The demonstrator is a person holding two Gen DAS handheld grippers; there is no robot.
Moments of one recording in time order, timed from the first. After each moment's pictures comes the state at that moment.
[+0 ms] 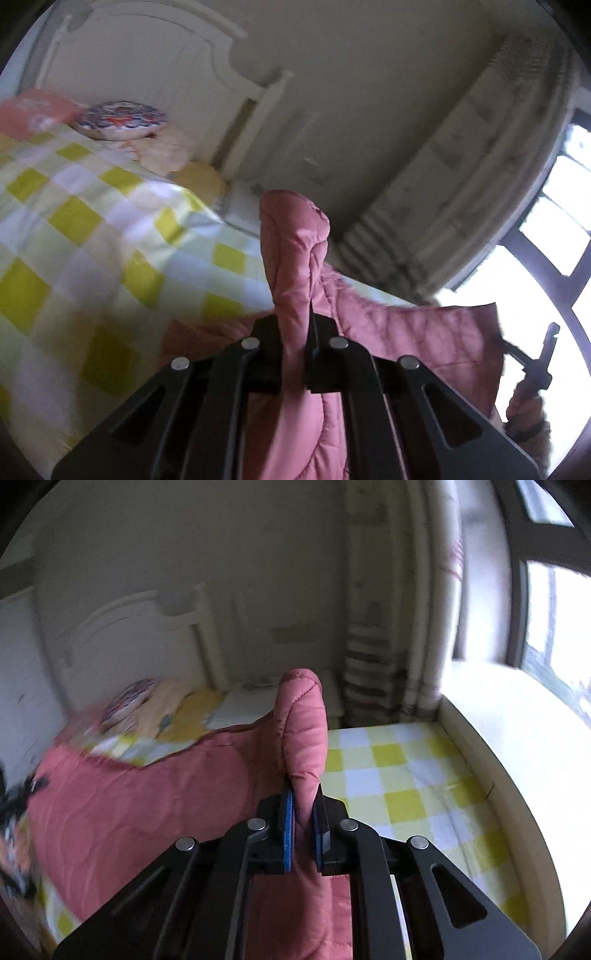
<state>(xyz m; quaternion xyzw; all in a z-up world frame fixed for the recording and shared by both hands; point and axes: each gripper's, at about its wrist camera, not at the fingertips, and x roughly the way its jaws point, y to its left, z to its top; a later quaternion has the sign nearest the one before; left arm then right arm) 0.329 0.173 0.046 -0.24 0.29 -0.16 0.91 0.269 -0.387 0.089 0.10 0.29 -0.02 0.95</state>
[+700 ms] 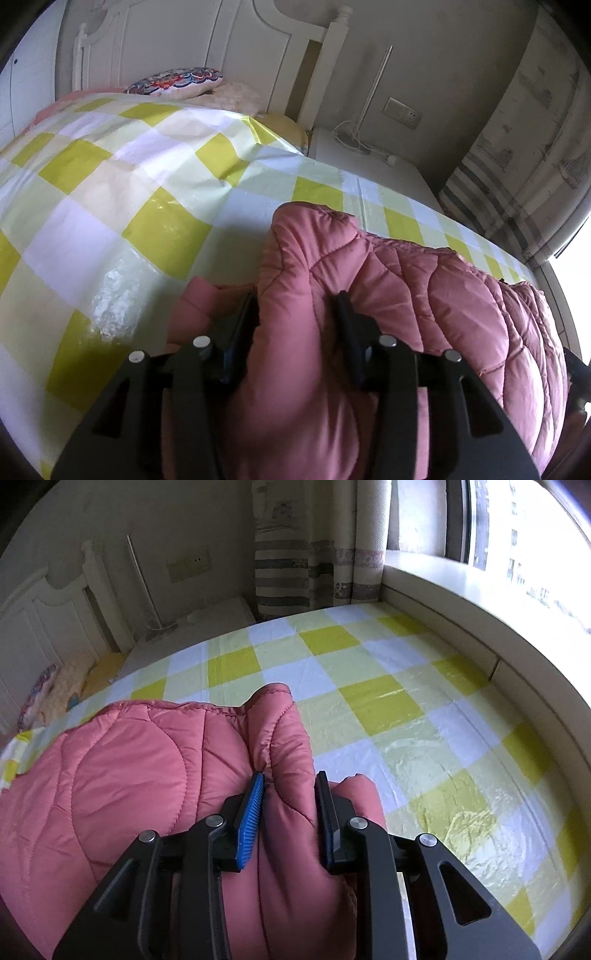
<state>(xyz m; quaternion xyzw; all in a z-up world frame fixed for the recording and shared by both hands) 0.394 0.135 -0.042 -0.14 0.39 -0.02 0.91 0.333 -0.411 -0.050 0.15 0.39 -0.16 0.89</state>
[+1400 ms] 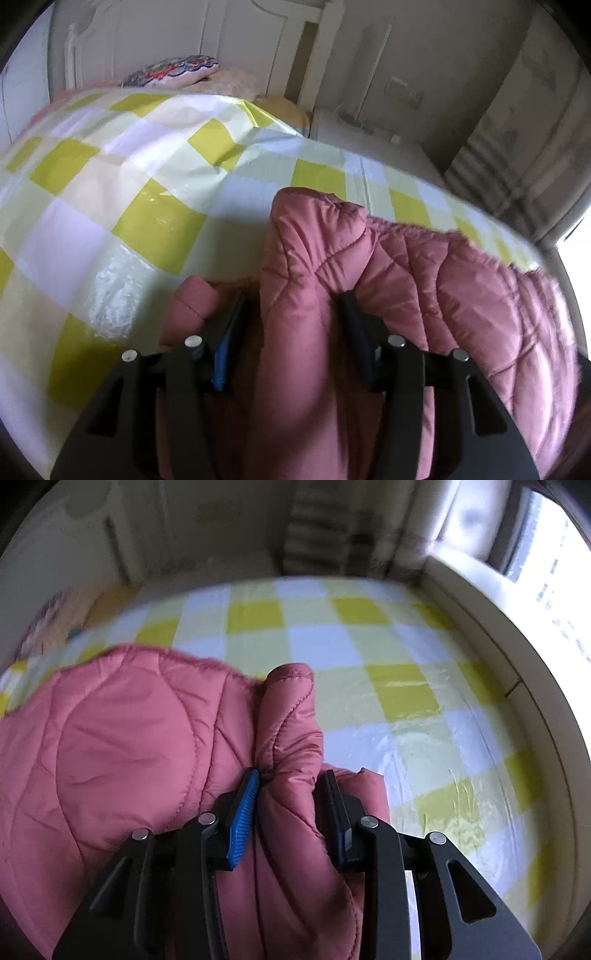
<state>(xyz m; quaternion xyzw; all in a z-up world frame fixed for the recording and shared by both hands) 0.406 0.121 -0.047 -0.09 0.43 -0.01 0.90 0.350 -0.392 -0.045 0.07 0.51 -0.11 0.85</state>
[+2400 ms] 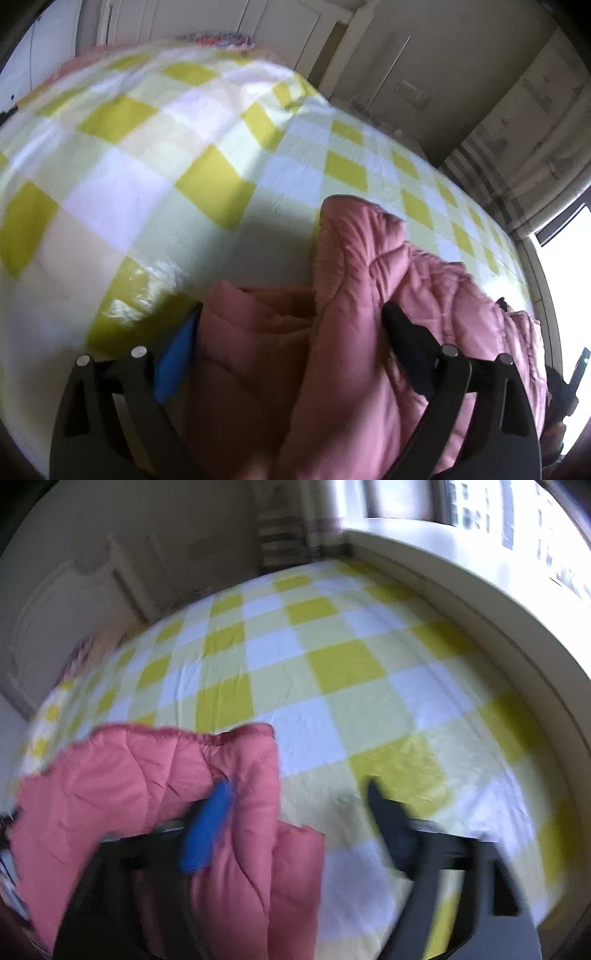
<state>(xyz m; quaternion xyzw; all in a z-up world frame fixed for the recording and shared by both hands) 0.251 0.183 -0.036 -0.18 0.43 -0.02 0.88 0.163 -0.443 -0.033 0.19 0.42 -0.08 0.88</state>
